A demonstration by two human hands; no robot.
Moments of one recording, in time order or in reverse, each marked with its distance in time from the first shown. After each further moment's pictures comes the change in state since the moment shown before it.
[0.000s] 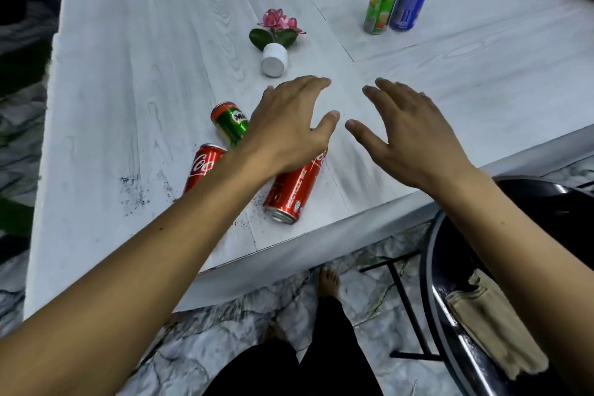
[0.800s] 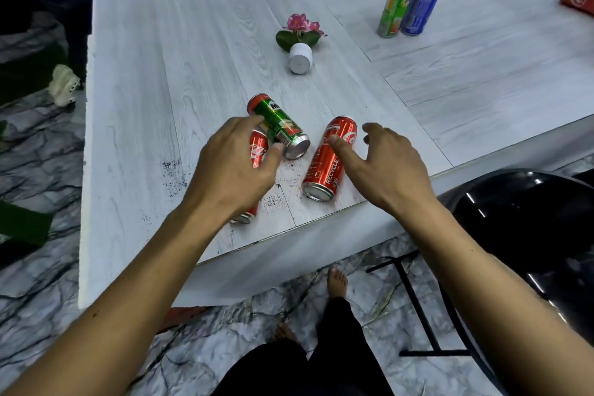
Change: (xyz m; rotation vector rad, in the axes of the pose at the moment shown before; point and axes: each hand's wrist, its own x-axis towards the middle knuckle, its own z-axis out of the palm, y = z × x) left_hand -0.139 -0.079 -0.044 -0.015 0.177 -0.197; right_hand -0.064 -0.119 0.029 0.287 0.000 0.345
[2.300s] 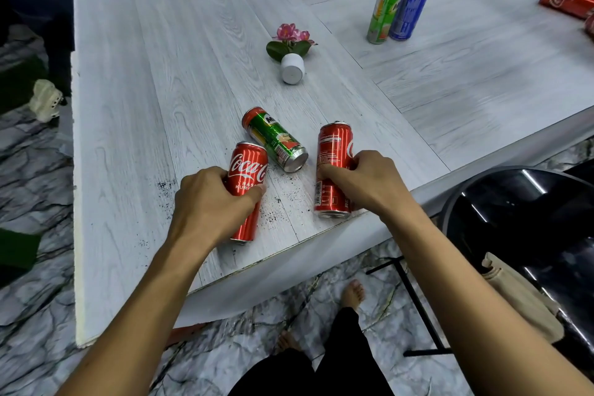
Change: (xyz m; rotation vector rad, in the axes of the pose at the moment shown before) left_hand 0.000 -0.035 -0.002 -0.027 -0.101 -0.348; right_hand 0.018 -0.013 0.015 0.300 -0.205 0.269
